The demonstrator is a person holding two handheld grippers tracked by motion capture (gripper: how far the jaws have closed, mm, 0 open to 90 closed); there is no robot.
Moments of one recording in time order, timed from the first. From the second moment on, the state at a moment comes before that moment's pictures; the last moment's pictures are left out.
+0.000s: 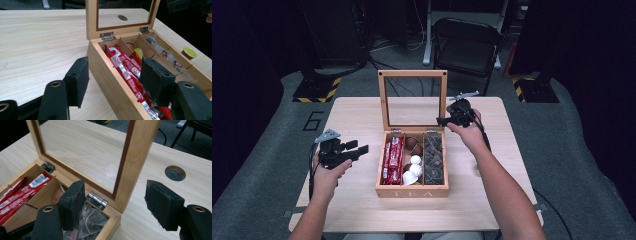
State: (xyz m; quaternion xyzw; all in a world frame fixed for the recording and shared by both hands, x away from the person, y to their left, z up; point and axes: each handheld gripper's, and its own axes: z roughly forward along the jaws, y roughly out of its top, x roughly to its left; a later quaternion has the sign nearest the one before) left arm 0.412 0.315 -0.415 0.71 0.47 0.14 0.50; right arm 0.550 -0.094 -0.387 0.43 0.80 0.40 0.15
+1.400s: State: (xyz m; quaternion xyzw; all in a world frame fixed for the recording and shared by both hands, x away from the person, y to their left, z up) left arm 0.410 0.325 -0.417 0.70 0.48 0.14 0.50; right arm 0.581 -0.075 -0.405 0.43 0.80 0.40 0.14
